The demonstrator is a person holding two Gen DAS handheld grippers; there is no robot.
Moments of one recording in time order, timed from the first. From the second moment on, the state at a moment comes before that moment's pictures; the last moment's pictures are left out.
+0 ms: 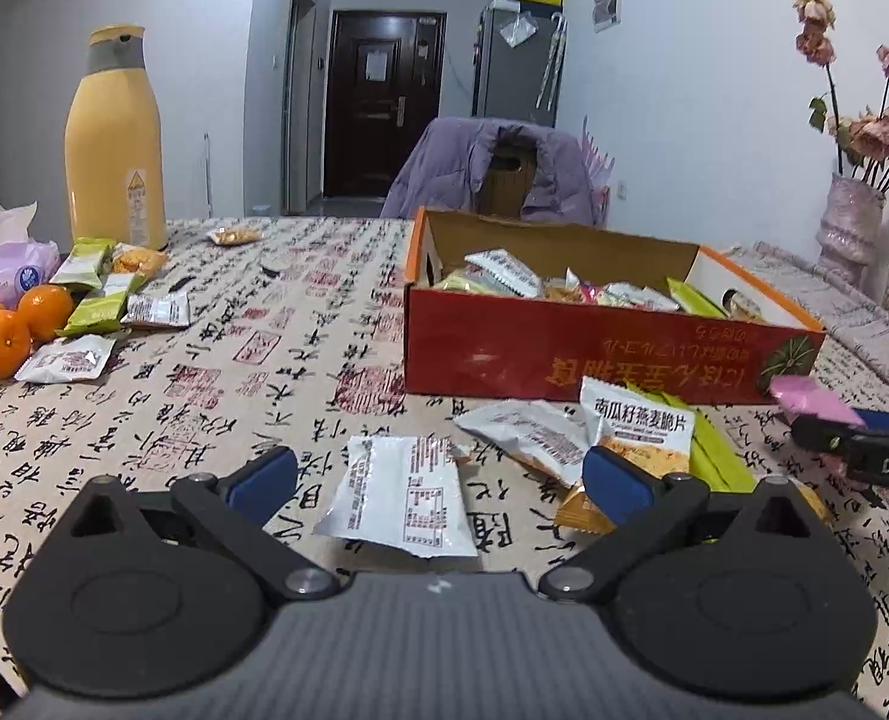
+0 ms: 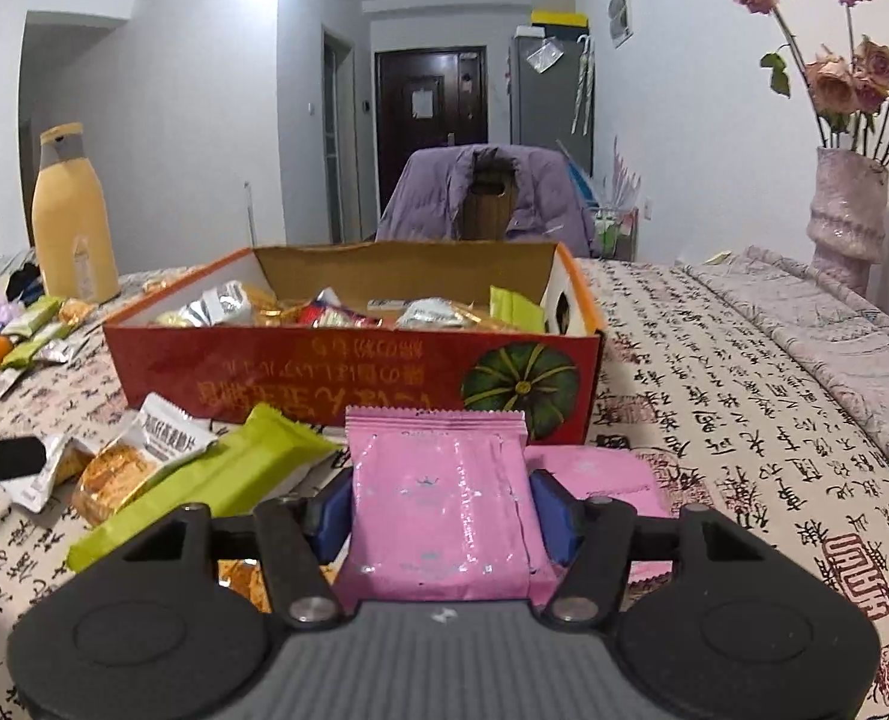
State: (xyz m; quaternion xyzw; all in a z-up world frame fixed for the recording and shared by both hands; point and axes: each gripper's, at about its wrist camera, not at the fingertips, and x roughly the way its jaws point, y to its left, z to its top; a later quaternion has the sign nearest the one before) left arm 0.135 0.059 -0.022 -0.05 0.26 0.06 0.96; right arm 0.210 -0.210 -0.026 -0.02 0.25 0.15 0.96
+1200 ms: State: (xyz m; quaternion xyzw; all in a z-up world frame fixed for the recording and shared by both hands) left arm 0.158 0.066 -0.027 -0.03 0.30 0.09 0.95; right arm 0.203 -0.209 -0.025 -0.02 0.23 0.15 0.96
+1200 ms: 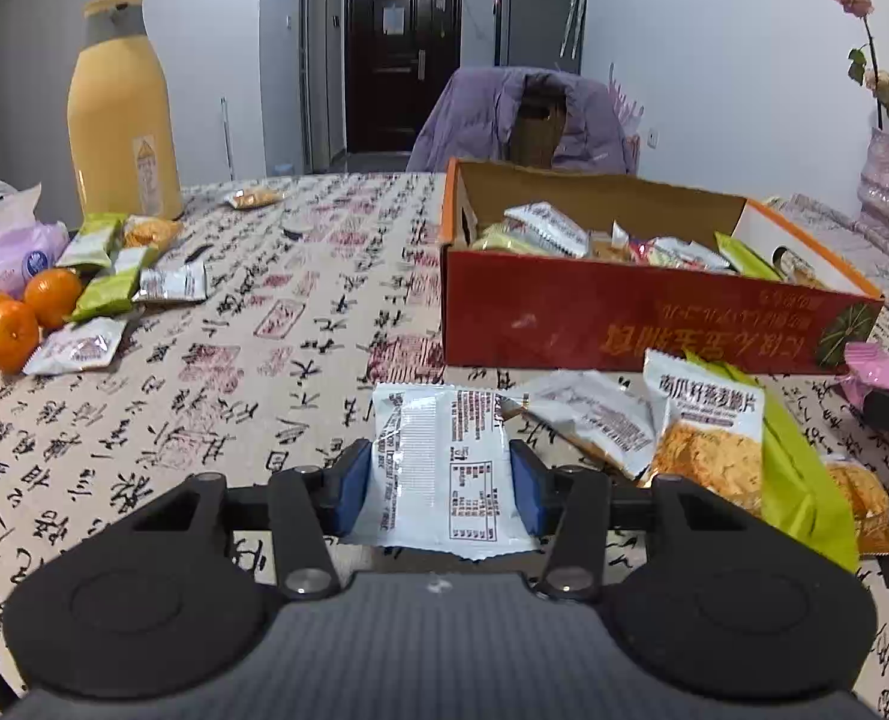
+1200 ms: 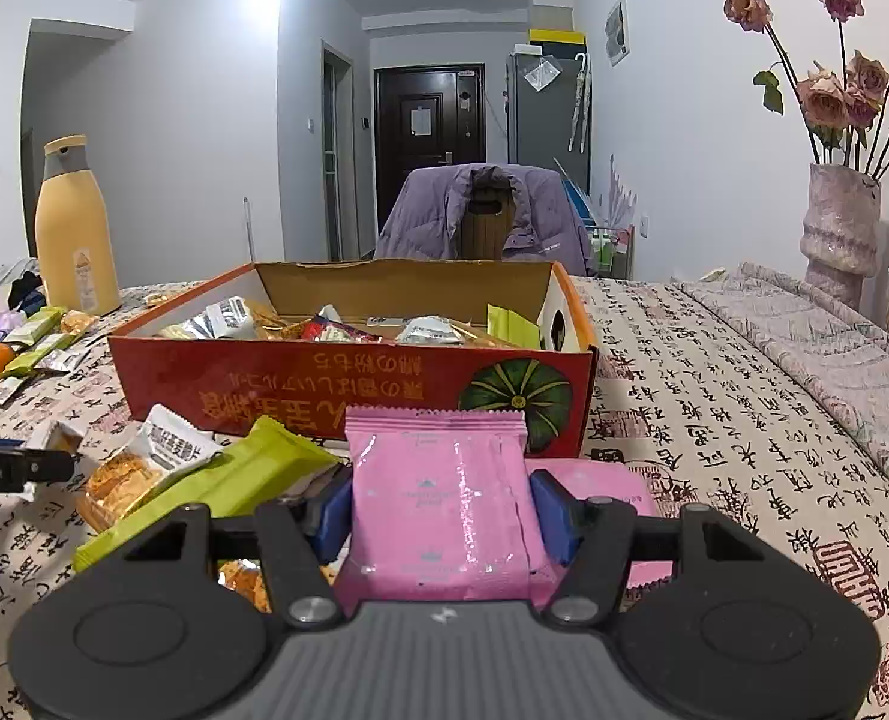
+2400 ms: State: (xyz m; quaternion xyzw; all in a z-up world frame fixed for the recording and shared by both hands) left arm 0.232 -0.003 0.070 -0.01 0.20 0.04 0.98; right arm 0.269 -0.185 0.061 -0.04 0.17 0.14 0.98
